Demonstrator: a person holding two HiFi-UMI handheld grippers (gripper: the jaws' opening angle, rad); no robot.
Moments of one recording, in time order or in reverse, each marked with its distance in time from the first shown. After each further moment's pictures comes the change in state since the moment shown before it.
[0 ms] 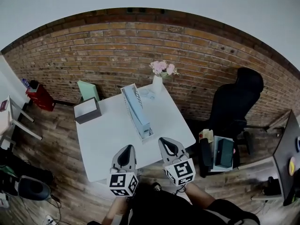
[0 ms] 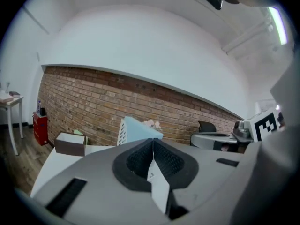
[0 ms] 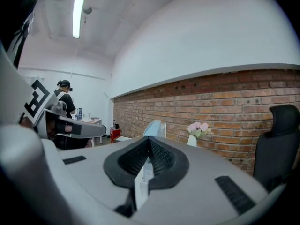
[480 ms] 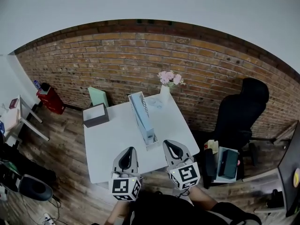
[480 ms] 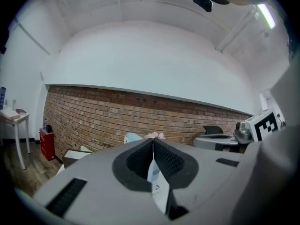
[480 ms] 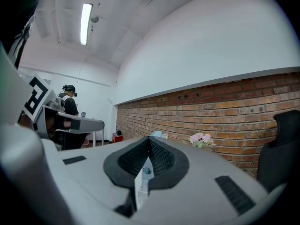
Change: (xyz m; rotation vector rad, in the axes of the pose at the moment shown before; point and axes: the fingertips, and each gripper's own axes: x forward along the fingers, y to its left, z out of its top) left arm -0.018 -0.019 0.044 0.103 -0.124 0.082; right arm -0.015 -0.007 0.033 -0.029 -0.095 0.044
